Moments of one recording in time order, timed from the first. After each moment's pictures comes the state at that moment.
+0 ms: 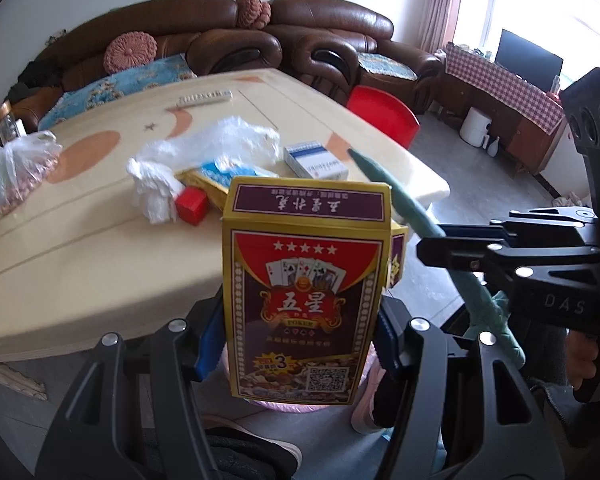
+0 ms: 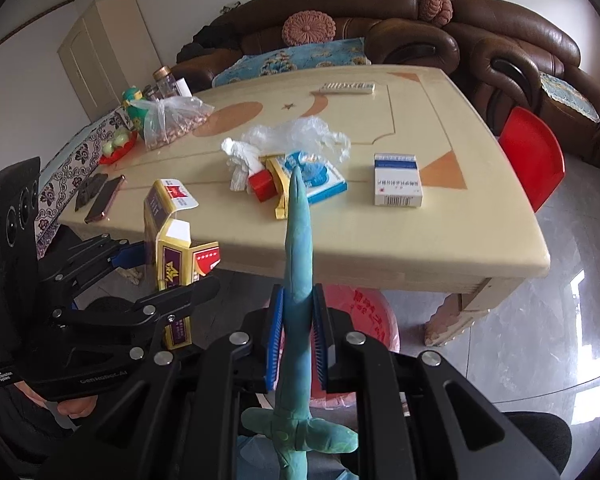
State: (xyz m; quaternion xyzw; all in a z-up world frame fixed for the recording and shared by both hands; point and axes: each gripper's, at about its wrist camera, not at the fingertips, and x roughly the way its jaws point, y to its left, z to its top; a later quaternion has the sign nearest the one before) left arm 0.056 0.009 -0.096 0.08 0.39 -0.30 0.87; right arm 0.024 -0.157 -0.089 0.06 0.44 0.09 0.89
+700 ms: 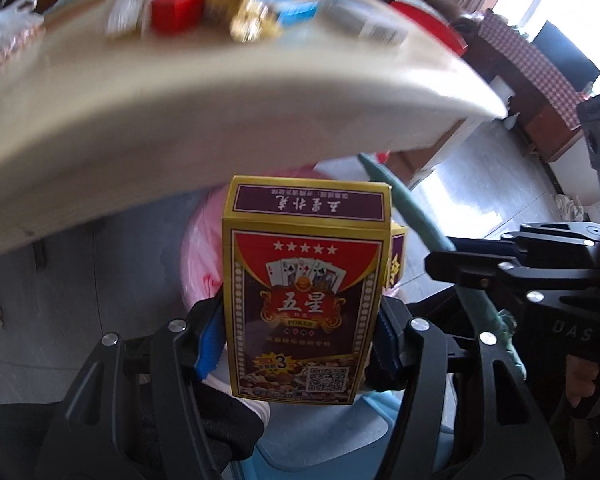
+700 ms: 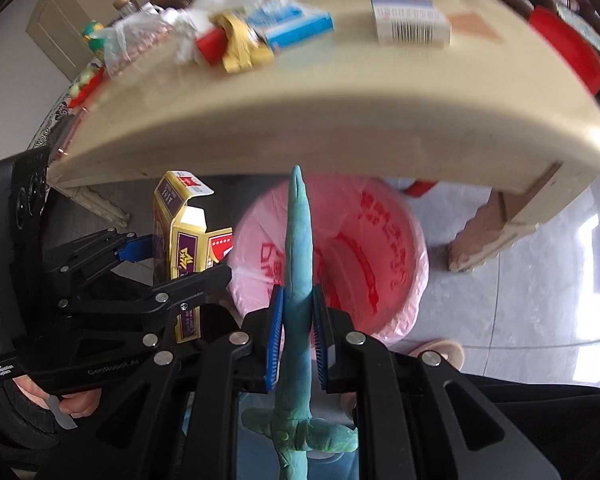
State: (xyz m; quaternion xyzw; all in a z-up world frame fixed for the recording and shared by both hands) left arm 0.091 0.007 -0.251 0.04 0.54 -0.27 0.80; right arm 0.051 -0.163 -0.230 0.09 0.57 0.09 0.81
